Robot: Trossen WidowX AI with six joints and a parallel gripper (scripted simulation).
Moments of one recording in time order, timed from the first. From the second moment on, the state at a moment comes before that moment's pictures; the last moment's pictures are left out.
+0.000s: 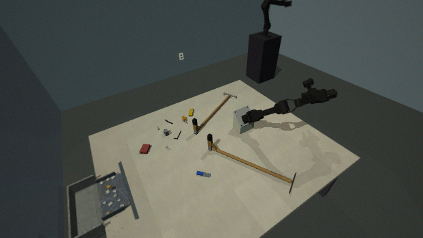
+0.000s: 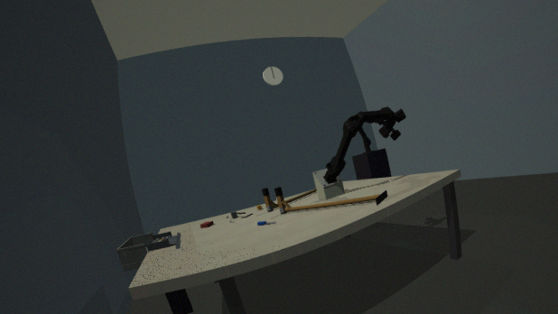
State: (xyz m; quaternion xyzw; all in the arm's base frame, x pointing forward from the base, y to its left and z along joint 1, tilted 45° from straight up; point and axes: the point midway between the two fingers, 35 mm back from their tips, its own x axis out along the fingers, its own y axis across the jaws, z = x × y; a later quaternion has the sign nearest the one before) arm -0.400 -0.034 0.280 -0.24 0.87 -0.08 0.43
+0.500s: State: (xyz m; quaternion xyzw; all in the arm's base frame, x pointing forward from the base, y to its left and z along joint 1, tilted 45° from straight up) arm -0.356 0.027 0.336 -0.19 0.91 0.07 0.35
